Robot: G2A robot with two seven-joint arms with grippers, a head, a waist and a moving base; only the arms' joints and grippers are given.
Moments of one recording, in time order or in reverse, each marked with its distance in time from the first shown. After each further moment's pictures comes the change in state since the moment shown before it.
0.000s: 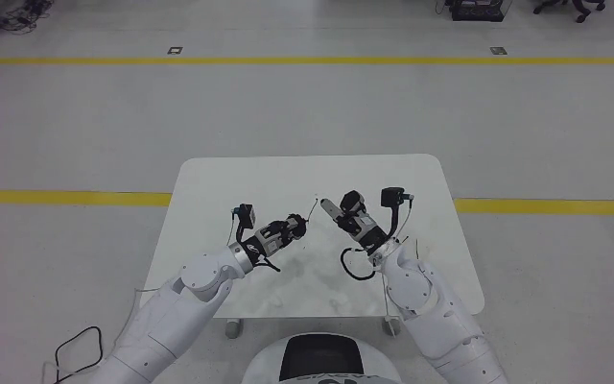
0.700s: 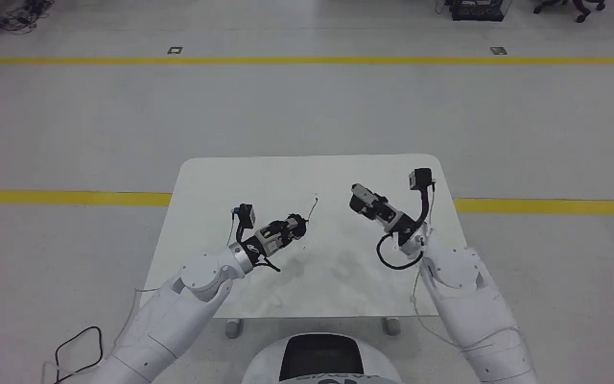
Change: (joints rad) left arm 0.000 0.000 0.000 0.000 0.000 0.000 0.000; right arm 0.023 0.065 0.185 -0.036 0.646 0.000 0.545
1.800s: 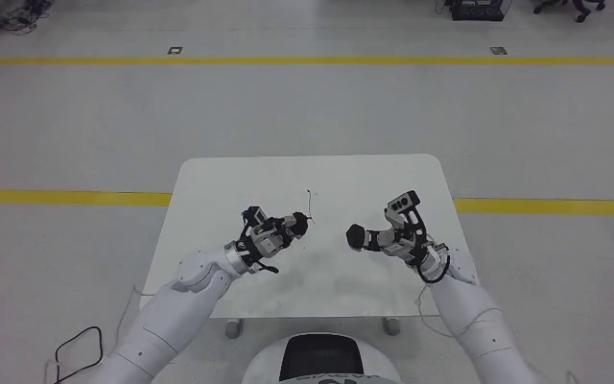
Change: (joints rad) left arm -0.020 -0.022 -0.015 0.072 -0.414 -0.003 -0.327; right arm 0.133 -0.027 -0.037 0.477 0.829 0.031 0.811
